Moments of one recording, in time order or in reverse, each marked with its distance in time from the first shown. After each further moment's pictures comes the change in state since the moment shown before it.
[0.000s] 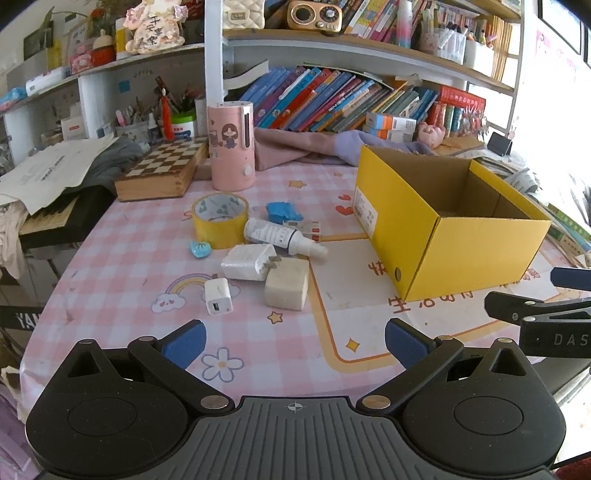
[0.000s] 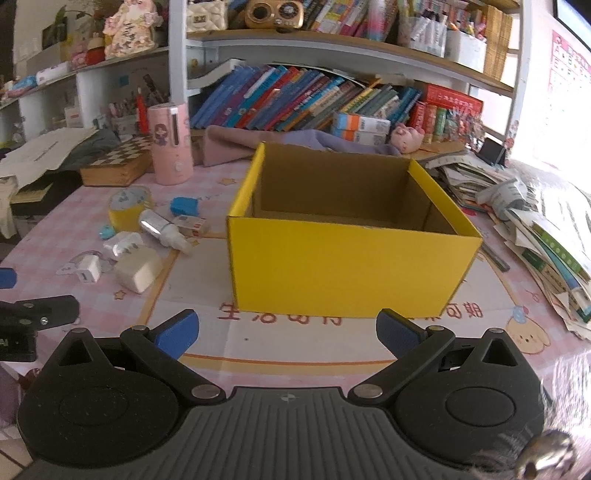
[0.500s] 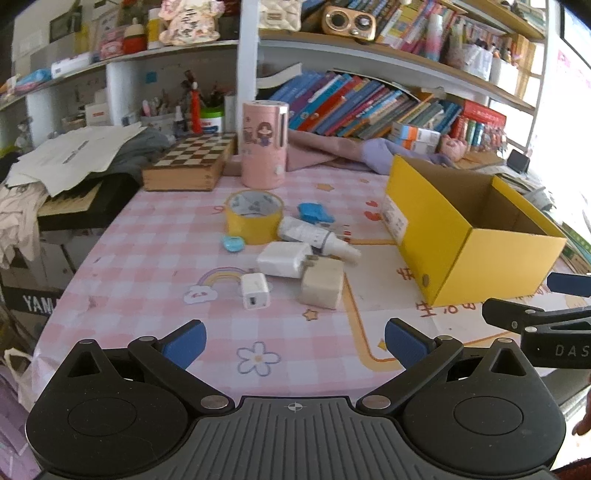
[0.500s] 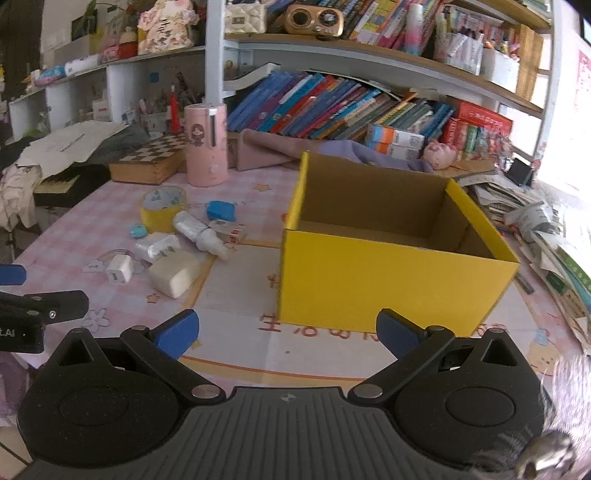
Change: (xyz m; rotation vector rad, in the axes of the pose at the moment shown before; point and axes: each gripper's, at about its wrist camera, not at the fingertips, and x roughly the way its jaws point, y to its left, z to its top) left arm -0.008 0.035 -0.007 -0.074 -0.012 0.035; right arm 0.004 0.033 0.008 -0.062 -0.013 0.069
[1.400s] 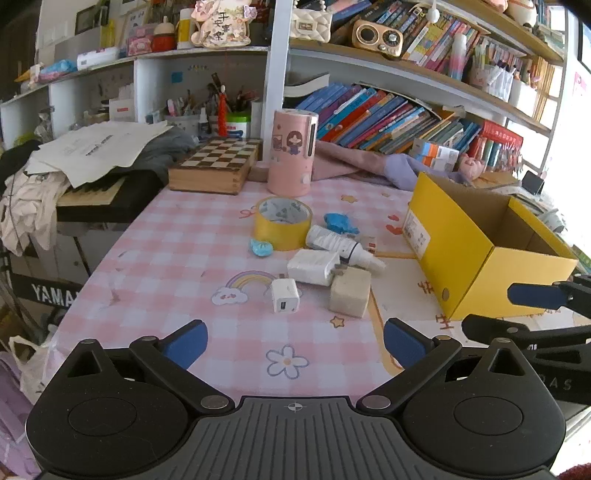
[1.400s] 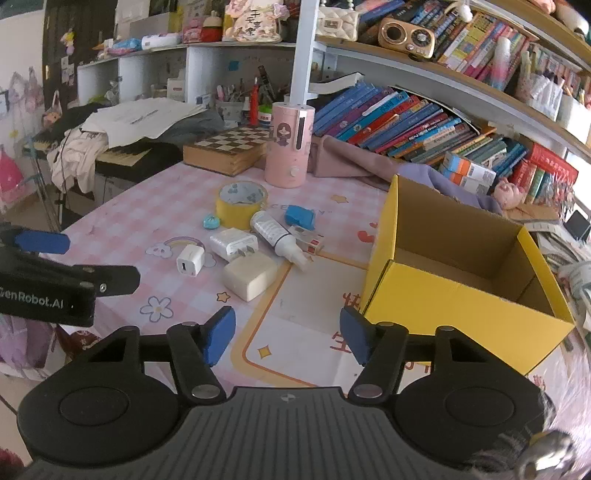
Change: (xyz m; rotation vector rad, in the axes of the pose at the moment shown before) left arm -0.006 0.024 -0.001 -0.054 -0.035 0.023; right arm 0.001 0.047 0.012 -0.184 -0.003 0.143
